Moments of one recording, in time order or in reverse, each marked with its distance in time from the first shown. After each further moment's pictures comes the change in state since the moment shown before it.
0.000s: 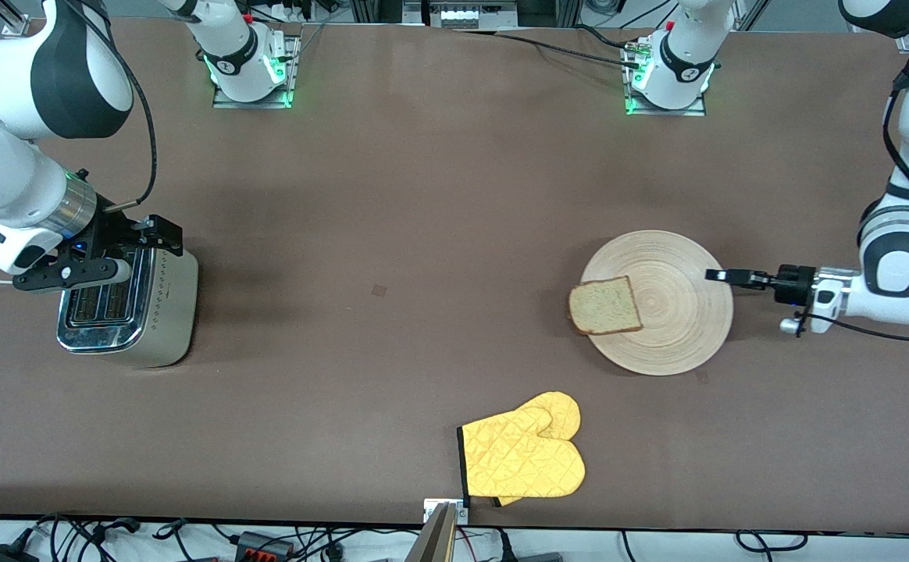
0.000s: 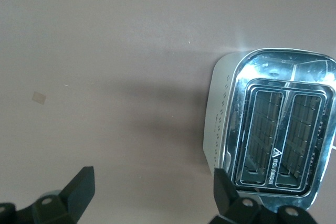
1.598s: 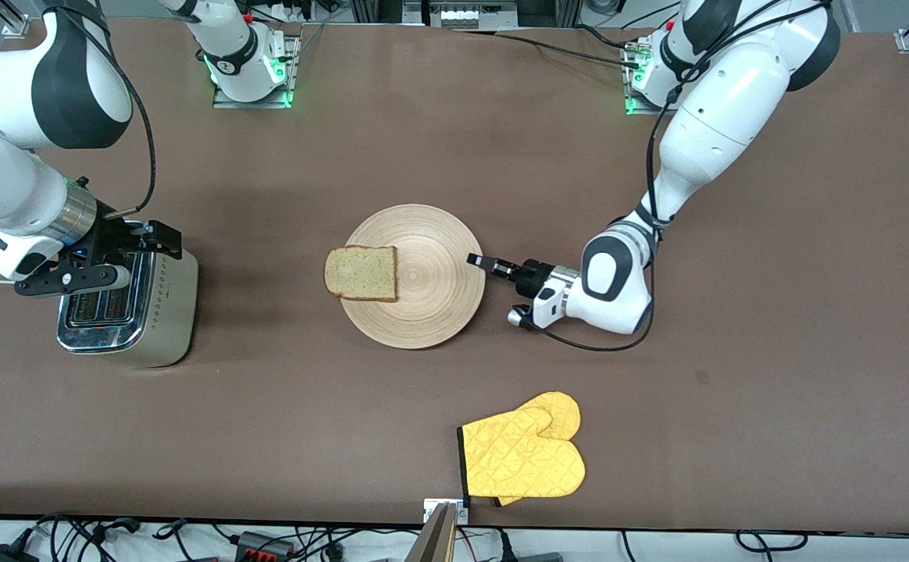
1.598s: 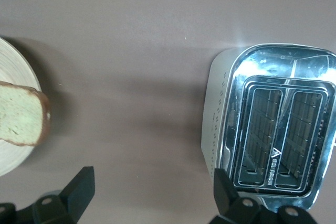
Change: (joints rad) left arm -0.716 0.174 -0.034 0.127 -0.484 0.318 -0.094; right arm -0.005 0.019 -0.007 0.000 0.000 0.000 0.000
